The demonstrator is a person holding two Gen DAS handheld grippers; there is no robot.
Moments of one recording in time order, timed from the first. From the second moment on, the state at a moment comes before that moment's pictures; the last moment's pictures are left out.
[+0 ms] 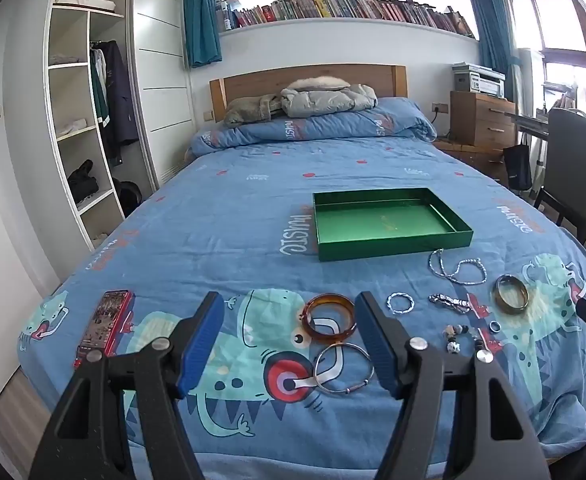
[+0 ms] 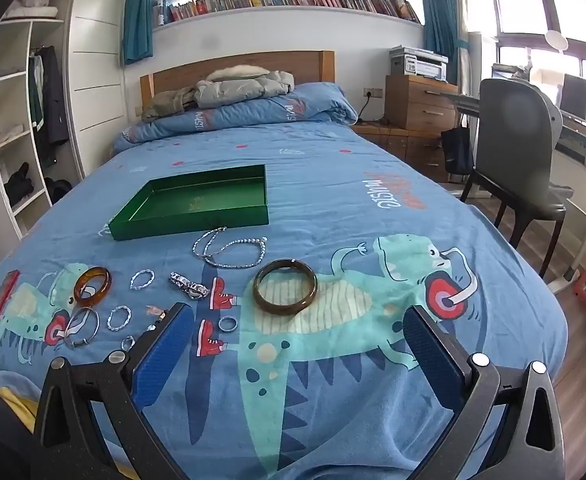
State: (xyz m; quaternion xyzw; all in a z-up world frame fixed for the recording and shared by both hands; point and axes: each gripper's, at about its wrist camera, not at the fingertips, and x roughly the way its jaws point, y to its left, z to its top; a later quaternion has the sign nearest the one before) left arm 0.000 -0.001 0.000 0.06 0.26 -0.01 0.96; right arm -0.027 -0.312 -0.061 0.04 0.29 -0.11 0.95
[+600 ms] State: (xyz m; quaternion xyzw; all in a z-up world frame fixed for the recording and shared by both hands) left arm -0.002 -0.010 -0.006 0.06 0.29 -0.01 0.95; right arm -0.032 -0.305 -0.059 0.04 0.30 -0.10 0.95
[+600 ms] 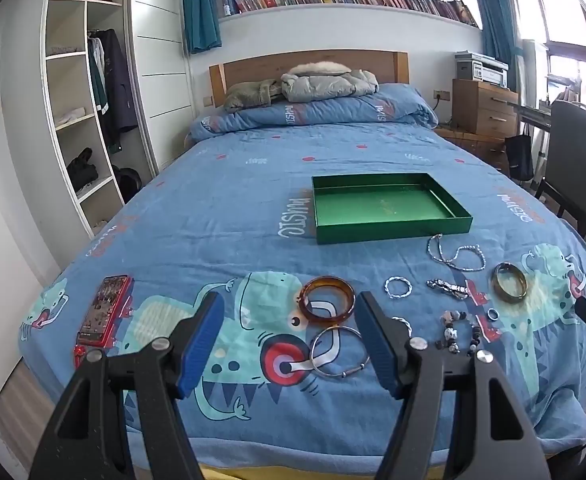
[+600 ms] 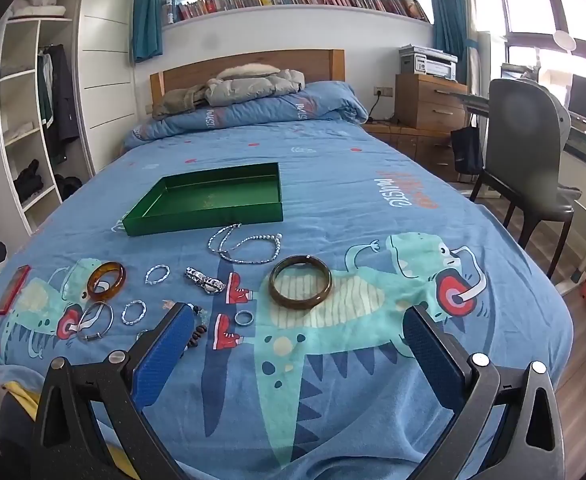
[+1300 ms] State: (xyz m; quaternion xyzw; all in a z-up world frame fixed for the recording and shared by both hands) left arm -0.005 -0.018 -0.005 0.07 0.33 0.00 0.94; right arm -0.041 -0.304 -0.048 0.04 0.29 -0.10 0.95
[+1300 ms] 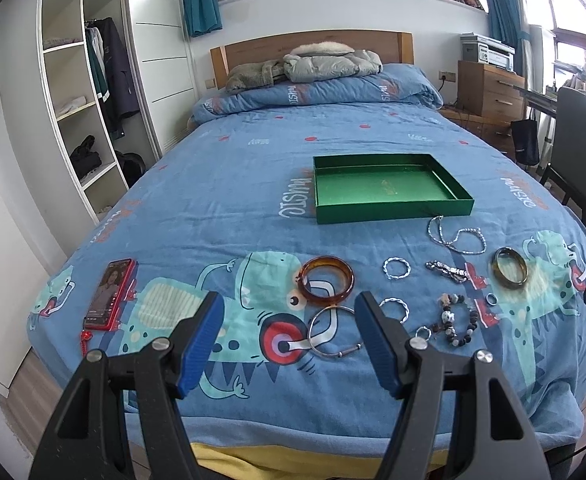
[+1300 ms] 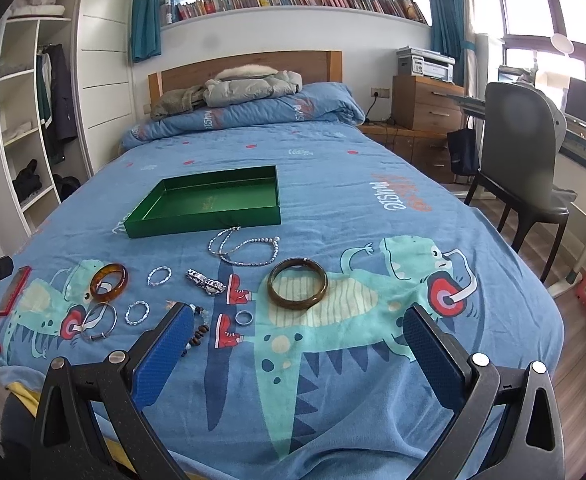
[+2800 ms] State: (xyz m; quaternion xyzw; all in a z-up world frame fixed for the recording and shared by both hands) left arm 0.026 -0.016 -0.042 0.05 0.36 -0.02 0.93; right arm -0.024 -0.301 -0.069 0.05 0.31 -0.06 0.95
